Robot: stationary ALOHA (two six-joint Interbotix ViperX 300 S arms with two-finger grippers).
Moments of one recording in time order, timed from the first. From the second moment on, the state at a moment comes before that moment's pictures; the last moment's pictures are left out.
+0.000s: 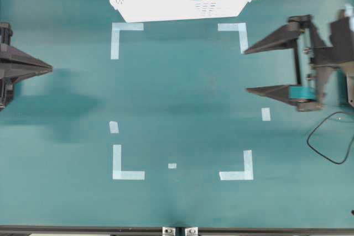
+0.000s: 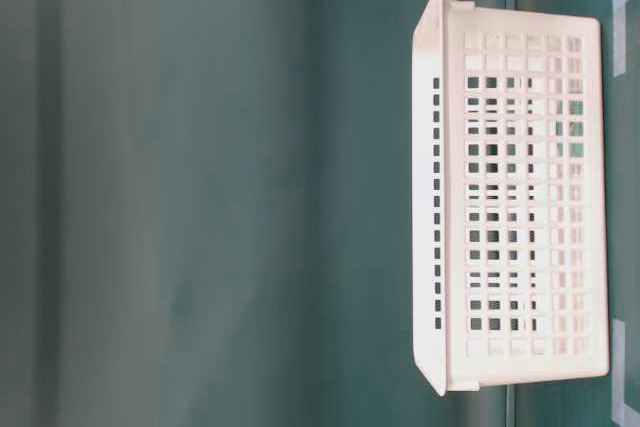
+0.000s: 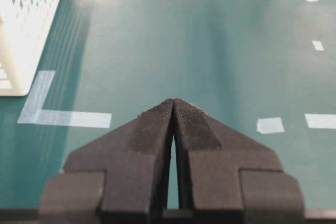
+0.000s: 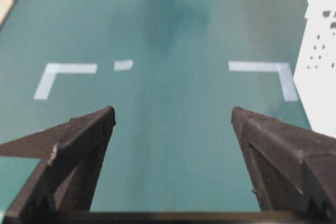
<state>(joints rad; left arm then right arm) 0.02 -1.37 1.58 -0.03 0.00 0.00 0.03 -0.64 1.11 -0.07 -0.29 0.25</state>
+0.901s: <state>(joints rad) 0.03 -1.43 1.58 -0.03 0.02 0.00 0.04 -1.19 1.36 -0.07 0.03 0.25</state>
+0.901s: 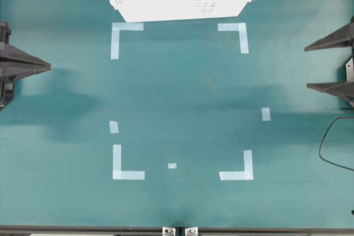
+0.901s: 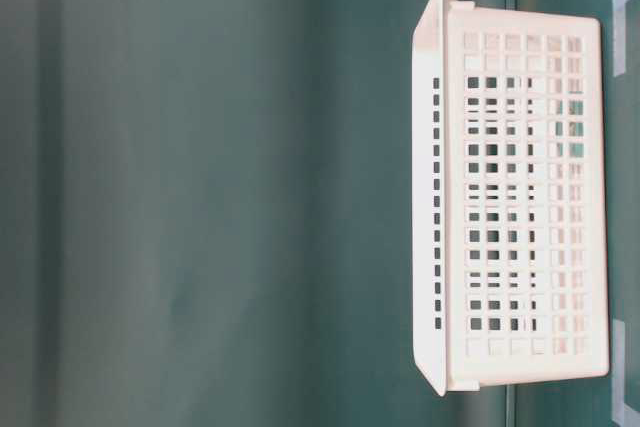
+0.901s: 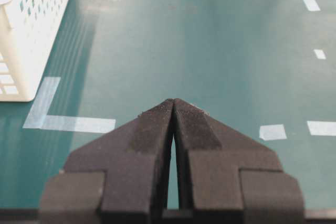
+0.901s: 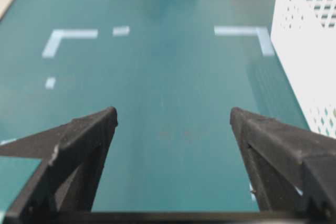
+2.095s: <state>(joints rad) 0.03 -1.43 1.59 -0.03 0.02 0.00 0.04 -1.20 1.46 -0.08 0.19 0.34</state>
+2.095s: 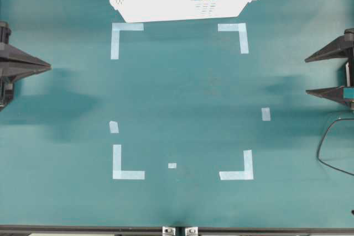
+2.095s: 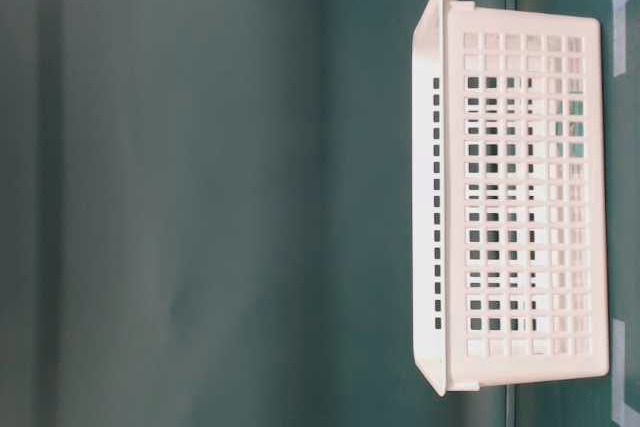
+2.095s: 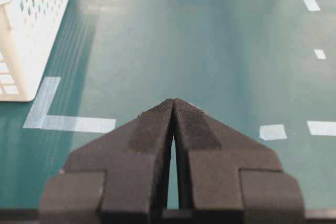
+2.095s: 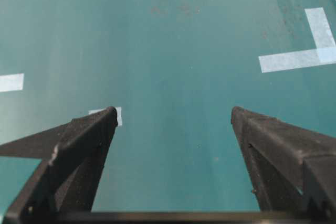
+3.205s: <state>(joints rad) 0.03 -1.43 1.59 -0.03 0.02 0.00 0.04 -1.23 1.52 -0.31 0.02 0.34</state>
